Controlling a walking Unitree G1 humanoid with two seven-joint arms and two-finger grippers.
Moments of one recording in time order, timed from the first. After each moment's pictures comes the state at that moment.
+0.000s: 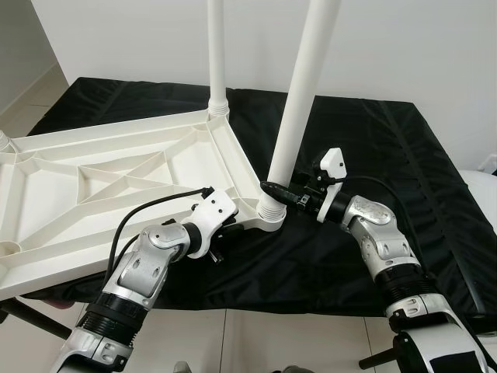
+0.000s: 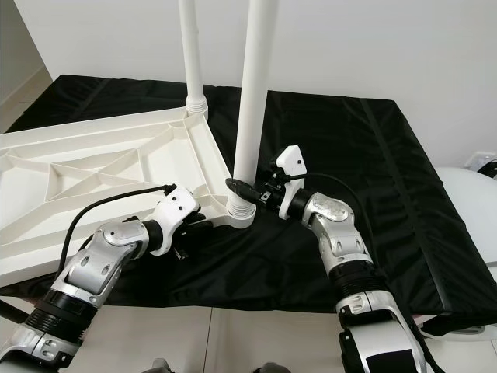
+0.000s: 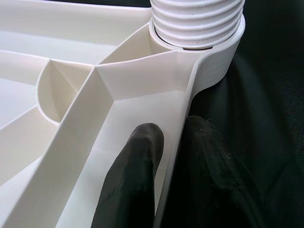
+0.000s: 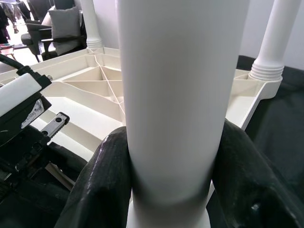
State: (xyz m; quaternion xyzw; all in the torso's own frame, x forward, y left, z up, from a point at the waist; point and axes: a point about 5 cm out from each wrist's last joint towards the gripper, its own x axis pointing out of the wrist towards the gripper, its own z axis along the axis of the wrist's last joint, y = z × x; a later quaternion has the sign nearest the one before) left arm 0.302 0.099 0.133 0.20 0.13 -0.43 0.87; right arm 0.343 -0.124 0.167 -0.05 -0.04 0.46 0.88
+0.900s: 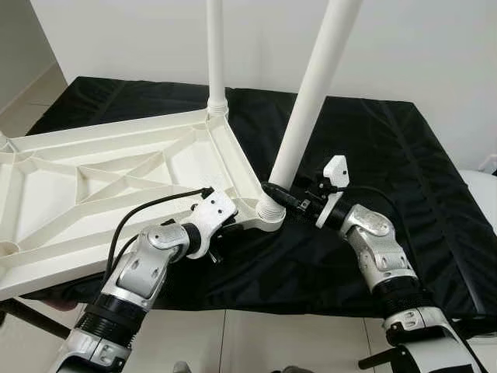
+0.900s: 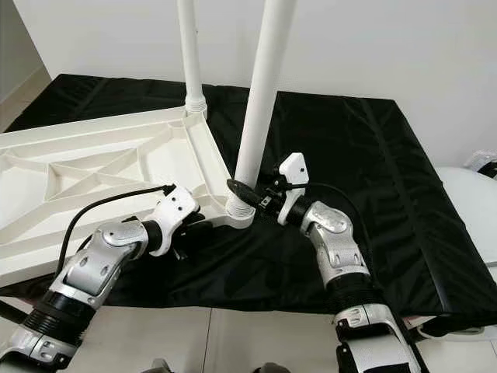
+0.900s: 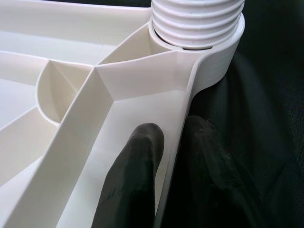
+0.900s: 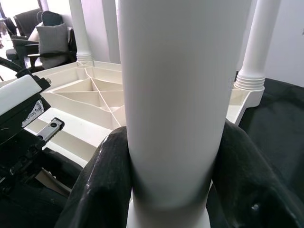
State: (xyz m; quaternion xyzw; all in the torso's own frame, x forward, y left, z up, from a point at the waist) left arm 0.301 0.100 0.134 0.20 0.13 -0.43 0.87; right arm 0.329 -0.127 0.158 -0.04 -0.08 0.43 0.90
